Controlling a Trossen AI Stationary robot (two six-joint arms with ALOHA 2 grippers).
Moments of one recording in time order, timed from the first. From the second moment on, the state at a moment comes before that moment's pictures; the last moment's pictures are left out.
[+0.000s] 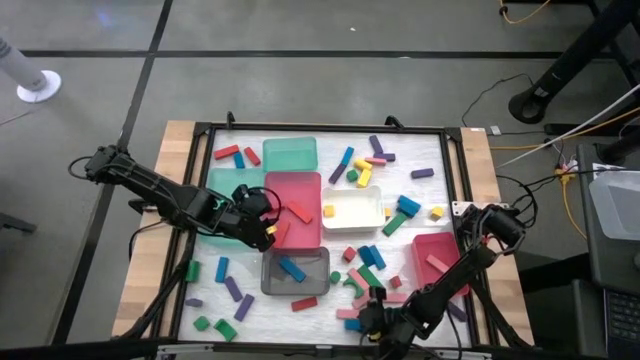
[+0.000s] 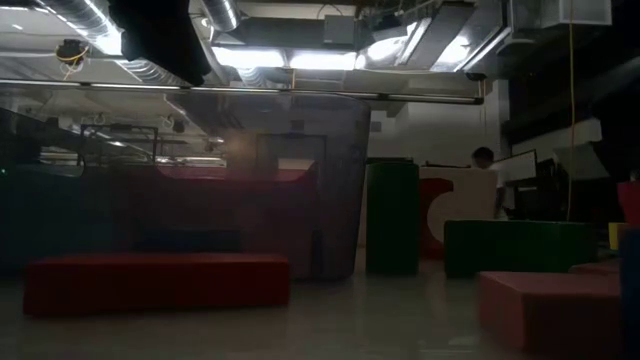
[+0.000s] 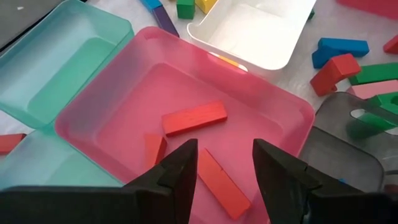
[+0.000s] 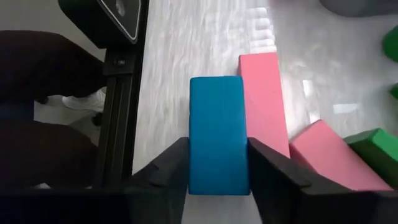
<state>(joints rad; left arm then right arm) -0.38 1.25 1.01 -0.77 -0.61 -0.78 0.84 1.99 1.21 -0.21 0.38 0.78</state>
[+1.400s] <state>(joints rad) -0.46 1.25 1.01 -0.77 -0.61 -0.79 0.39 1.88 1.41 -0.28 0.09 0.29</state>
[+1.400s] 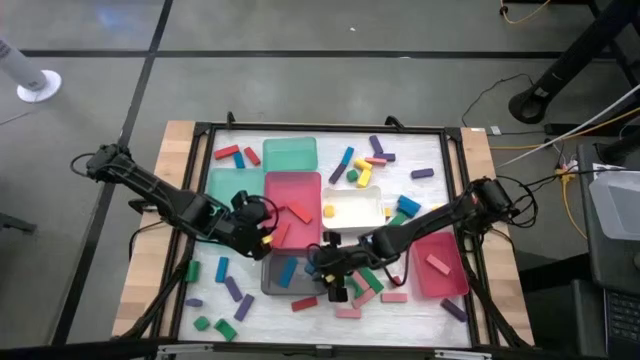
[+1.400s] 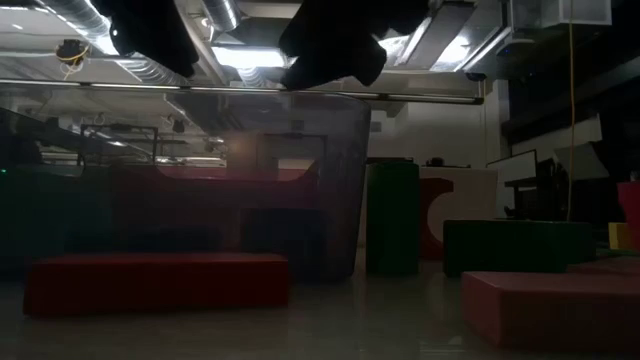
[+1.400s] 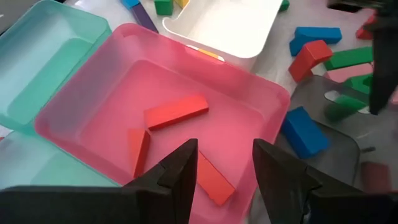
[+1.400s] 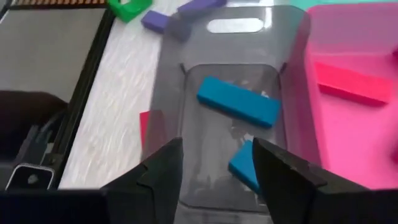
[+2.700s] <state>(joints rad) -0.52 1.25 1.01 -0.76 -0.61 -0.81 0.39 1.84 1.64 -1.07 0.14 0.64</state>
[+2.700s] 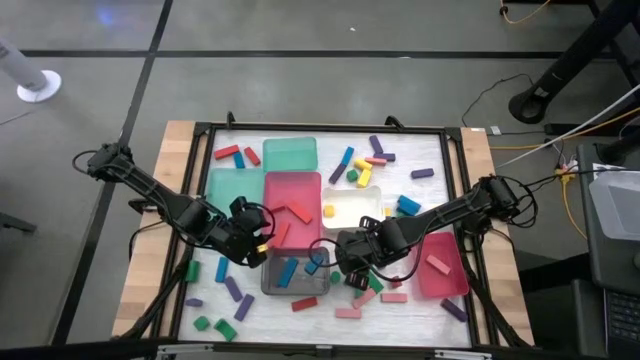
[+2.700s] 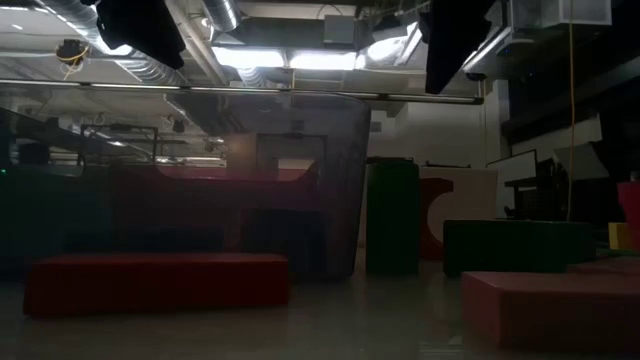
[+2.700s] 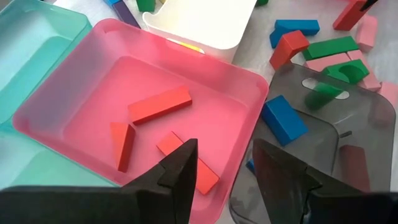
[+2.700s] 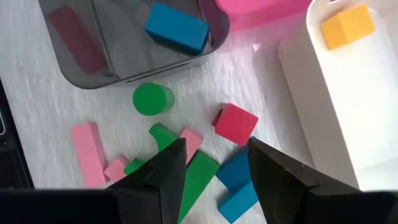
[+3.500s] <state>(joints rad) -0.52 1.25 1.01 -0.77 -0.61 -0.81 0.30 1.96 1.64 -1.09 0.13 0.71</state>
